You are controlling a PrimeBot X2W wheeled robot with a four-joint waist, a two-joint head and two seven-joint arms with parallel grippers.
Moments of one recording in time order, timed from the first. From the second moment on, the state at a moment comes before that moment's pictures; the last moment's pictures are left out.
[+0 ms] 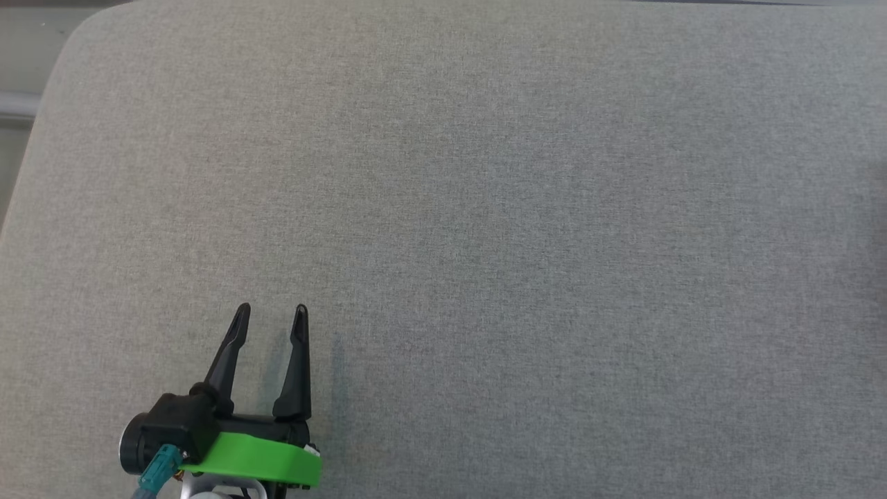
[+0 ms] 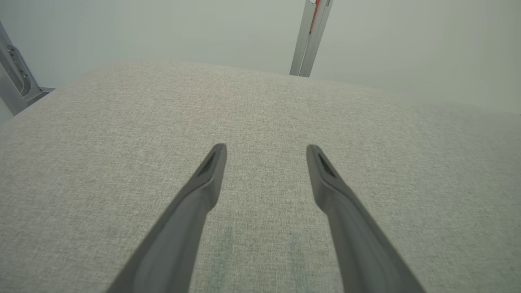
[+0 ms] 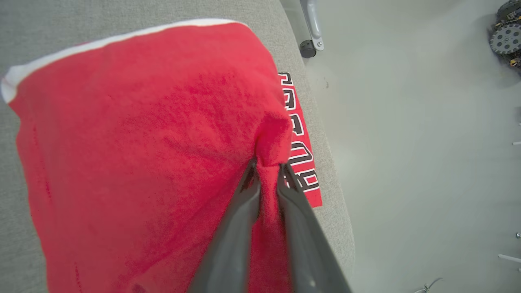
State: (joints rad) left arm -0.01 0.05 -0.13 0.09 -0.26 -0.12 -0.26; right arm -0.35 -0.71 -0.48 0.29 0.20 0.13 0.84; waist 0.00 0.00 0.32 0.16
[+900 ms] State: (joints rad) left arm 0.17 0.05 -0.02 0.12 -0.28 -0.06 -0.26; right arm -0.07 -0.16 -0.24 0.04 0.12 0.13 -0.09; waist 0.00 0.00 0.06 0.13
